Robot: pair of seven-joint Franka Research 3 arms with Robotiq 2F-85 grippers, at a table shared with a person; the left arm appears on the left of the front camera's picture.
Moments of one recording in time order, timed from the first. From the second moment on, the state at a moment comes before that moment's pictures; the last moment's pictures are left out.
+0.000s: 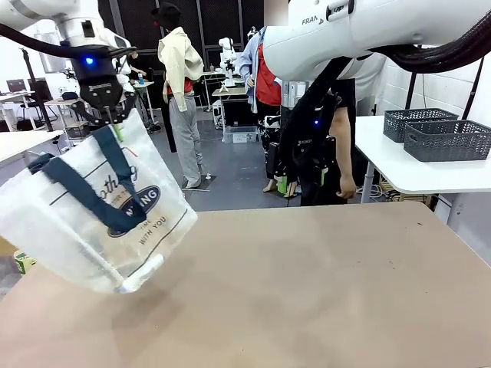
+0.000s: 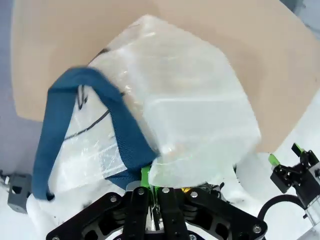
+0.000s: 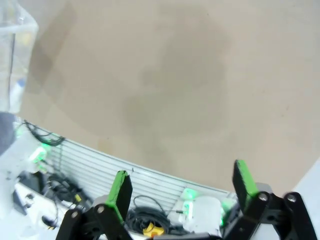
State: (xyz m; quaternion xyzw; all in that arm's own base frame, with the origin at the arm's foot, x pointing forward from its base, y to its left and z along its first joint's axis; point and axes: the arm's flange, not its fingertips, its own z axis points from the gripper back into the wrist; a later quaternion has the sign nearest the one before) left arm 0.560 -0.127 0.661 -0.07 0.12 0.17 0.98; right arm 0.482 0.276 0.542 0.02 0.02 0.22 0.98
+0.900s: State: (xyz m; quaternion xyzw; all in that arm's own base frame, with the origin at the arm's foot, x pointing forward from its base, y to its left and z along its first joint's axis) left arm 0.537 -0.027 0.664 -0.05 0.11 0.29 0.95; right arm 0.482 0.276 0.542 0.02 0.02 0.22 0.98
